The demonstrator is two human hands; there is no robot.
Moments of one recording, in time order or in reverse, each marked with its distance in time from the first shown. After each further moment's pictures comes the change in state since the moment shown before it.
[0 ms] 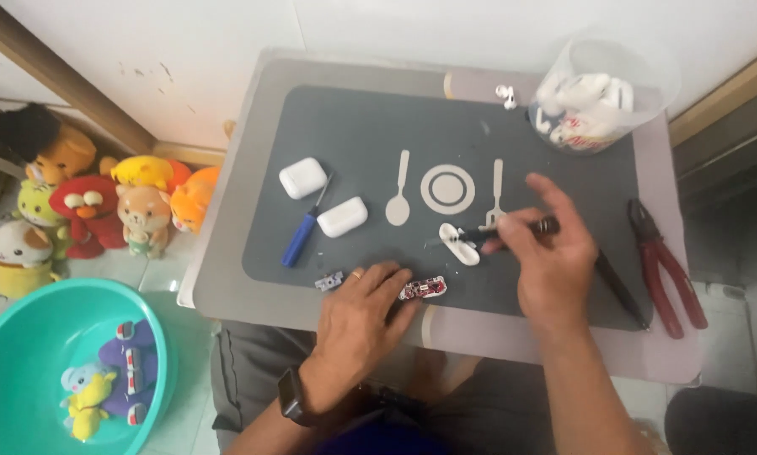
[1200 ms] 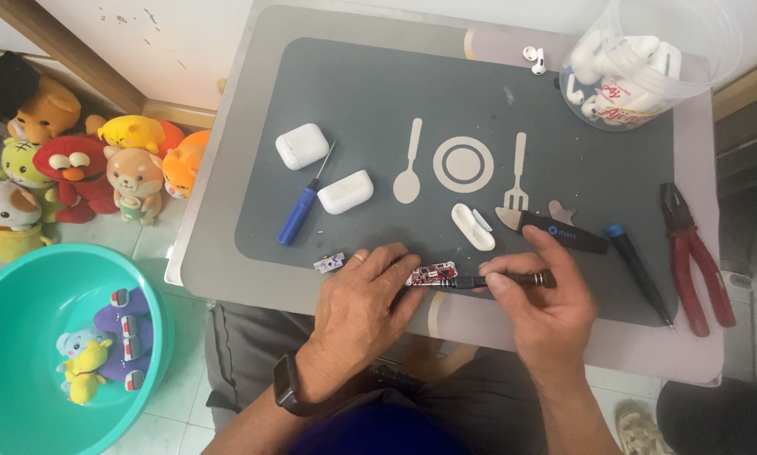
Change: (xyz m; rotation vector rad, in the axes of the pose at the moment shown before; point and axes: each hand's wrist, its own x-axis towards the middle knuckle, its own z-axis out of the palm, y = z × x) left_hand 0.002 -0.002 0.000 -0.013 -0.024 -0.014; right_hand -0.062 0.025 -0.015 -0.095 -0.167 -0.150
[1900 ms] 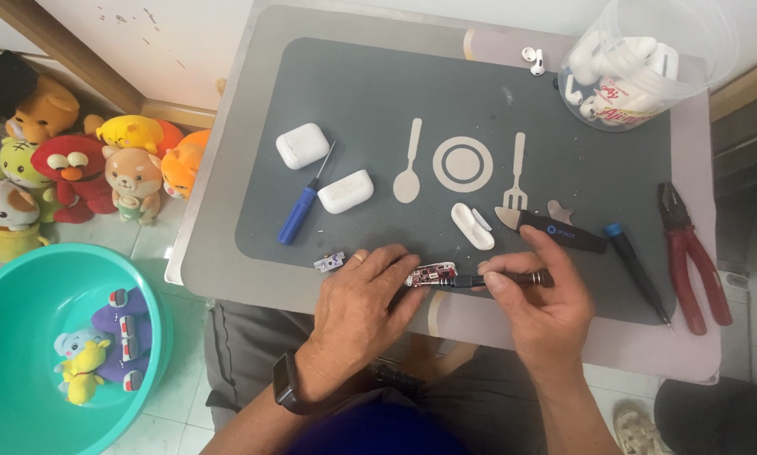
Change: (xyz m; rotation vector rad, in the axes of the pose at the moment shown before) left_hand 0.001 0.001 -0.004 -0.053 0.042 0.032; right_hand 0.001 0.007 -0.004 -0.036 -0.038 -0.061
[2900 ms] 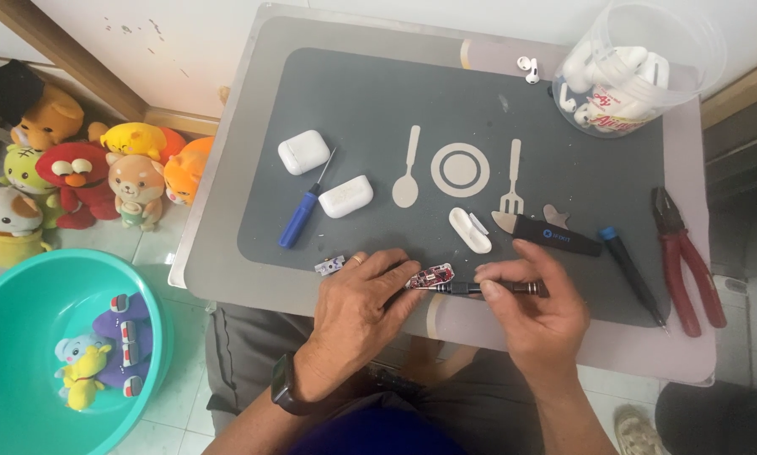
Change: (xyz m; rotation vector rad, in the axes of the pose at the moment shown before) left_hand -0.003 -0.005 0.002 -0.060 -0.017 -0.050; right_hand -0.003 -0.013 0.005 -0.136 0.011 -0.114
